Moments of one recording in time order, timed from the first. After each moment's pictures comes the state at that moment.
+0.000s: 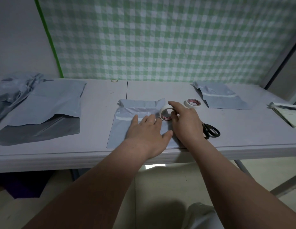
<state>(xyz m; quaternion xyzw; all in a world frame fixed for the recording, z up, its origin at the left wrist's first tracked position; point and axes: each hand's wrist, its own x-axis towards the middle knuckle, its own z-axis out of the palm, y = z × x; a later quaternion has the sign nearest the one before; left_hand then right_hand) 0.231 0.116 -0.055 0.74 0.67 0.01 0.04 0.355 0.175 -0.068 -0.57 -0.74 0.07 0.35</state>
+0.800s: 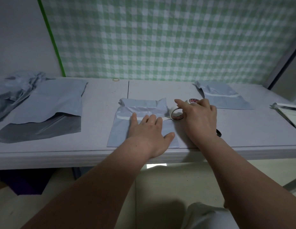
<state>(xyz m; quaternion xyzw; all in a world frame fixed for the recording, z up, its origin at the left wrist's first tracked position) 0.235 0.114 -0.051 0.73 0.68 -0.04 0.04 0.378 0.180 -0.057 -0.58 -0.77 -0.13 0.25</state>
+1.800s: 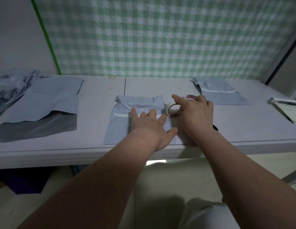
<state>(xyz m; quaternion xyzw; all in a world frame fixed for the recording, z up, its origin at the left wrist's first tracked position) 0.250 0.123 -0.043 0.71 0.70 -0.09 0.02 0.378 0.179 -0.050 -0.59 -0.77 -0.10 0.22</state>
